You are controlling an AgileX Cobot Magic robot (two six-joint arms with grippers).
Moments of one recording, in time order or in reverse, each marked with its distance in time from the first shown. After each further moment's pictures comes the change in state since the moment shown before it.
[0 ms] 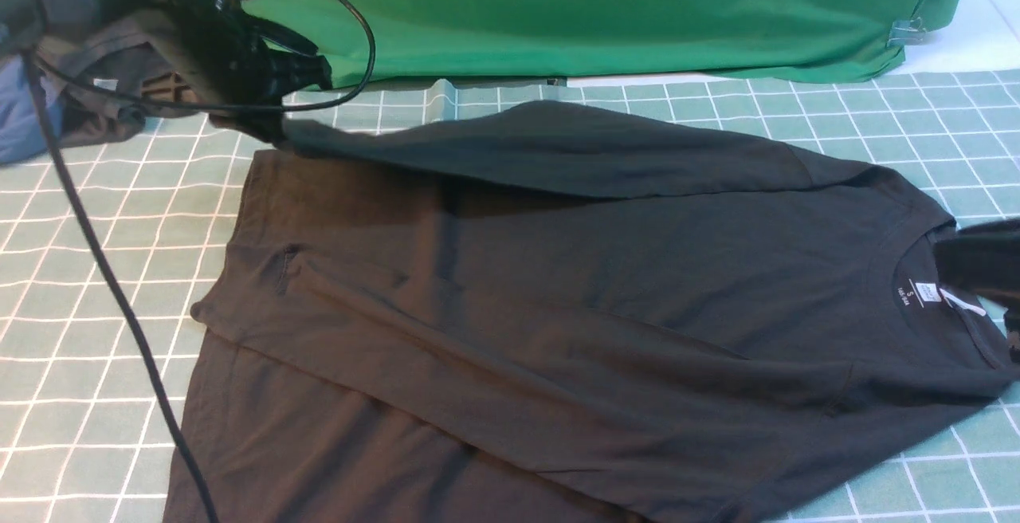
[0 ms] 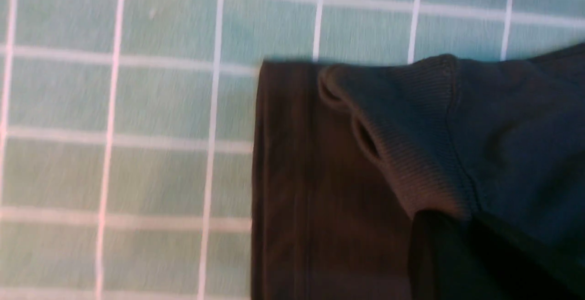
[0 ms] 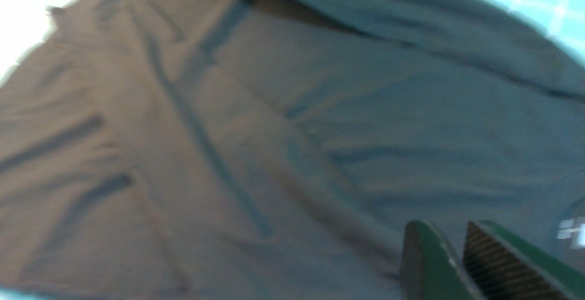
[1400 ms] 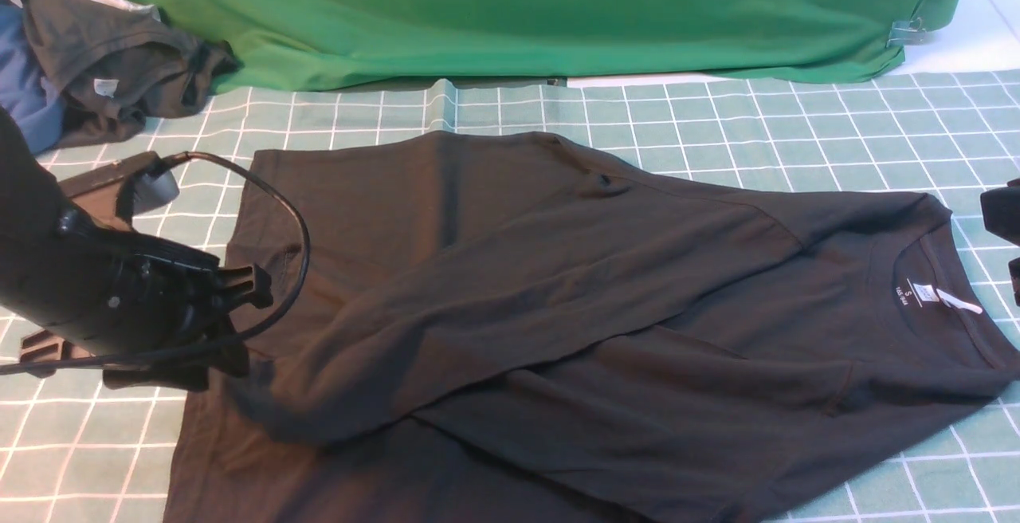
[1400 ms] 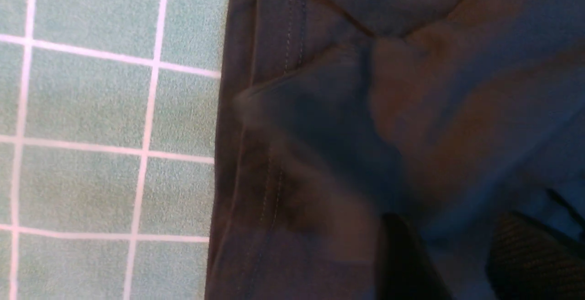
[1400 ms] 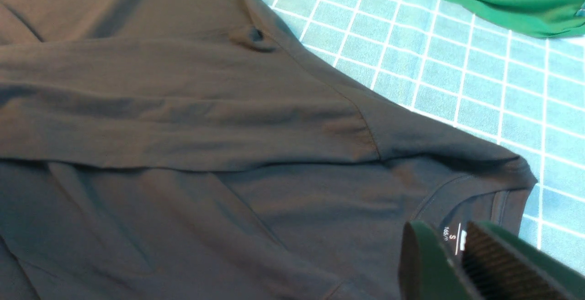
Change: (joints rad) right arm -0.039 0.041 0.000 -0.182 -0.060 0.081; left arm -0.001 -0.676 0.898 -0.213 -0.057 -0.011
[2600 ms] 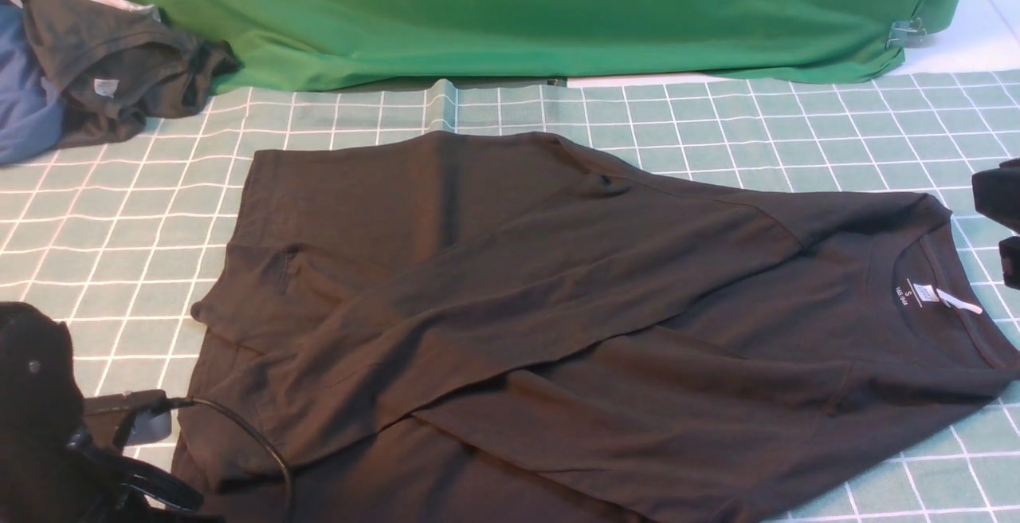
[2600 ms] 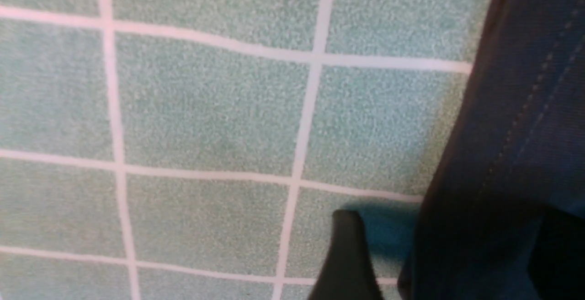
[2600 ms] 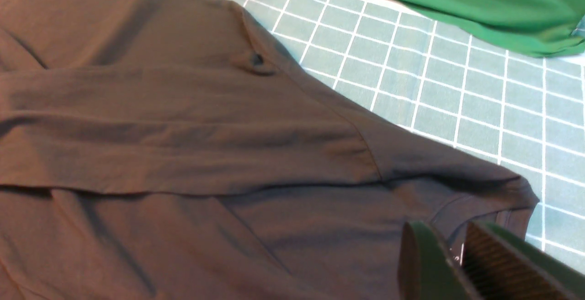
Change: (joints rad) right arm 0.000 0.015 0.000 0.000 -0.046 0.014; left arm 0.000 0.044 0.347 0.155 0.049 0.017
